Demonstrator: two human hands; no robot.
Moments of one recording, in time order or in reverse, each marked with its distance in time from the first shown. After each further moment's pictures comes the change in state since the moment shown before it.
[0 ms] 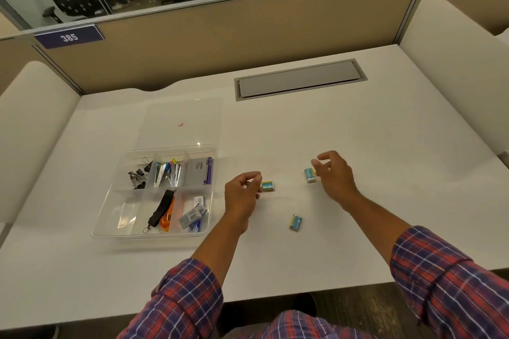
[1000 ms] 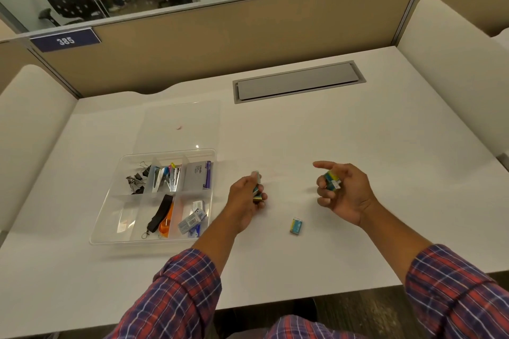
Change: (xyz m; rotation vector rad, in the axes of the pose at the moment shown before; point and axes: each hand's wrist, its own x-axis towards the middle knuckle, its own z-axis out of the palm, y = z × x) left_hand 0.025 -0.005 0.003 -0.334 -0.245 -0.246; right_hand -0.022 -0.004 -0.029 1.023 -0.451 0.418
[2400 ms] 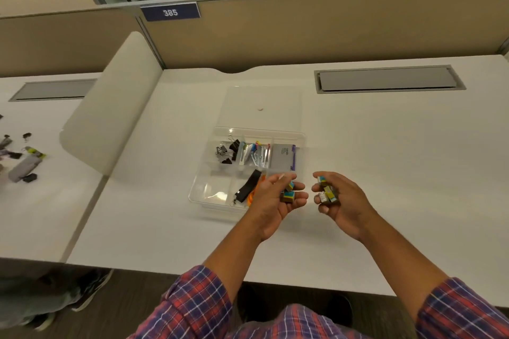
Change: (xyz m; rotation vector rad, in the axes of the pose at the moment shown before) left_hand -0.099 0.039 -0.147 -0.241 -0.119 0.102; right_hand 0.004 0.137 0.191 -0.291 0.030 0.002
